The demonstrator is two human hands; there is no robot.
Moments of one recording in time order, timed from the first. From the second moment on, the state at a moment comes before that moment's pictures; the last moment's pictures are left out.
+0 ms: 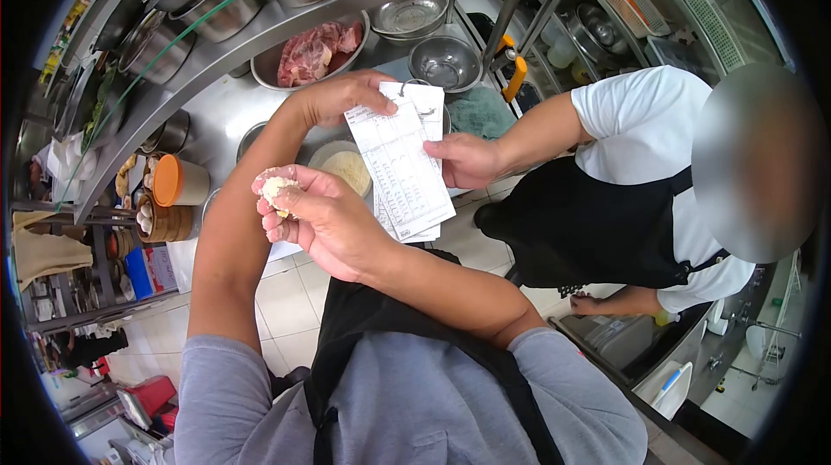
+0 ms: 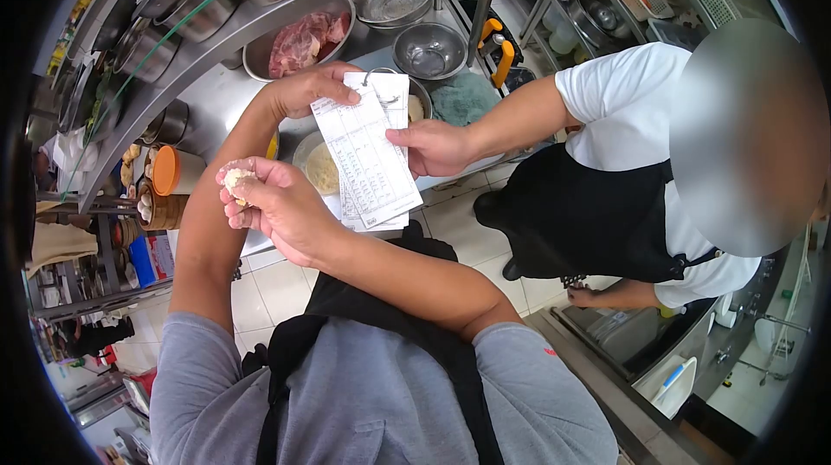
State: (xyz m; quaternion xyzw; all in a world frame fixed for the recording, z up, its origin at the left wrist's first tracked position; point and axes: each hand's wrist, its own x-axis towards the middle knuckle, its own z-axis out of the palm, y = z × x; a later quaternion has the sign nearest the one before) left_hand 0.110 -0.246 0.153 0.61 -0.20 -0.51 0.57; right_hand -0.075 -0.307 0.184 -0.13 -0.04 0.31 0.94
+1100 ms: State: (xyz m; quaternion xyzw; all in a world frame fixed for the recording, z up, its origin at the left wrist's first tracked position) left_hand 0.127 -0.233 0.175 0.65 -0.20 -0.45 0.58; right_hand -0.068 -0.302 0.188 -0.15 -0.05 0.30 0.94
